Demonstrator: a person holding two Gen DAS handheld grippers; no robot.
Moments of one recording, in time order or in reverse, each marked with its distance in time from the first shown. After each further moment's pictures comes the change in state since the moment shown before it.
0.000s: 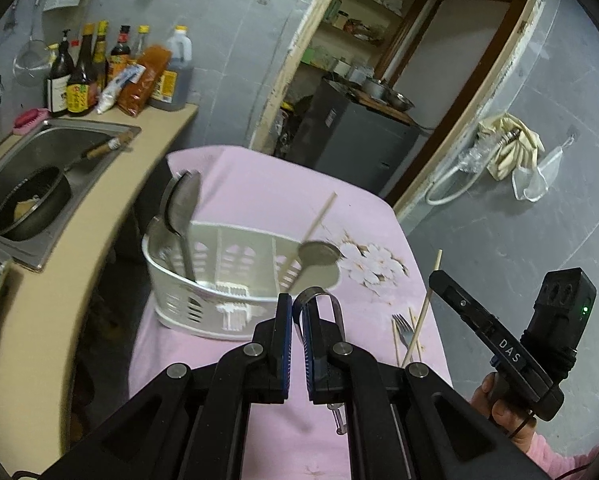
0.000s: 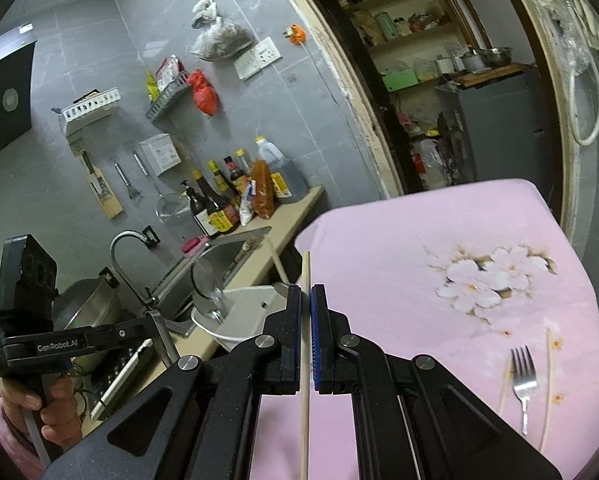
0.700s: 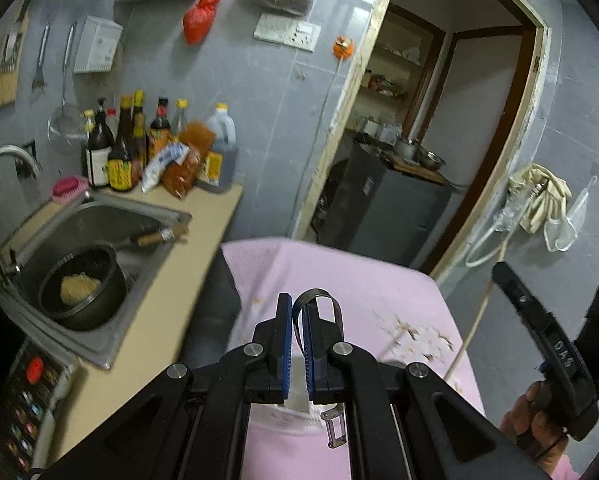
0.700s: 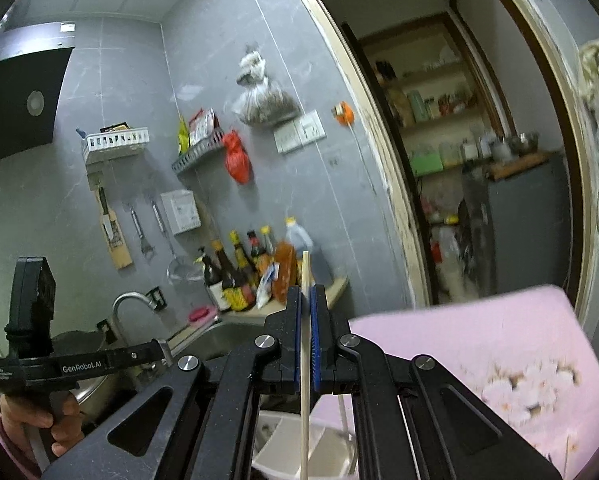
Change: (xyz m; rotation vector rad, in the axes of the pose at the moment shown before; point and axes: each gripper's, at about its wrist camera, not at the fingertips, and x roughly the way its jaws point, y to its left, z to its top) left arm -0.031 0.044 0.077 0.033 -0.225 0.140; right arm 0.025 0.085 0.077 -0.131 -0.294 -0.004
